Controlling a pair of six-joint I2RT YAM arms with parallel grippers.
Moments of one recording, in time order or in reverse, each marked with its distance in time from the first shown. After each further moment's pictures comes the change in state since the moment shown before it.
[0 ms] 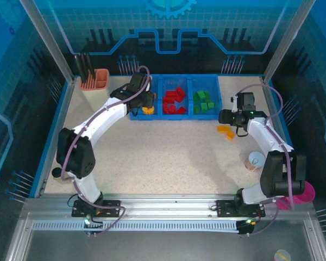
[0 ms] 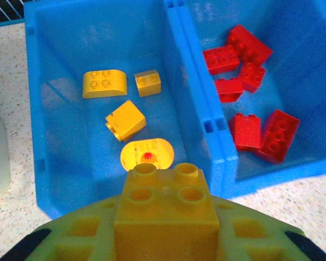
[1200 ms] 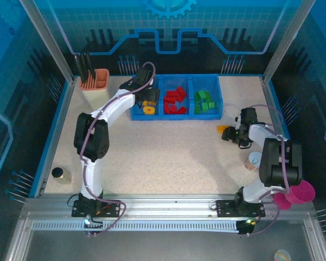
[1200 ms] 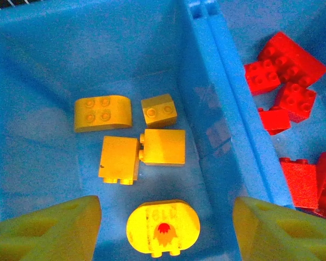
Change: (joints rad) left arm 0.056 0.260 0.201 0.047 0.023 0.049; right arm -0.124 0.125 -0.178 0.029 -0.100 0.062
